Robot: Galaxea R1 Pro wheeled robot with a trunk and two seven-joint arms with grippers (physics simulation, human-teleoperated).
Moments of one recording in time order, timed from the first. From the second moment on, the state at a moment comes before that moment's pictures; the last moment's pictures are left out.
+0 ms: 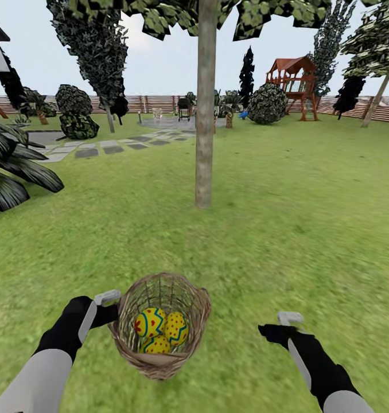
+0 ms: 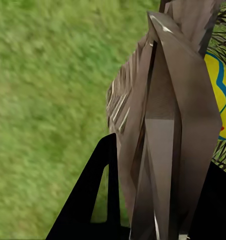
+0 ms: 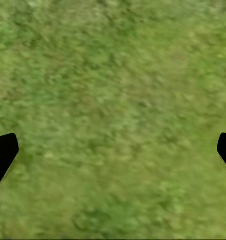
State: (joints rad) left arm -0.67 0.06 0.27 -0.74 0.04 0.81 -0.01; right arm -0.50 -0.07 -0.10 -0.72 -0.02 0.40 0.08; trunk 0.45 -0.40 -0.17
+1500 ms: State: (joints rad) left arm -0.67 0.04 0.26 -0.74 0.04 0.82 0.00; right arm -0.30 -0.07 -0.09 0.06 -0.02 -0.26 0.07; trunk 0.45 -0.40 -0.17
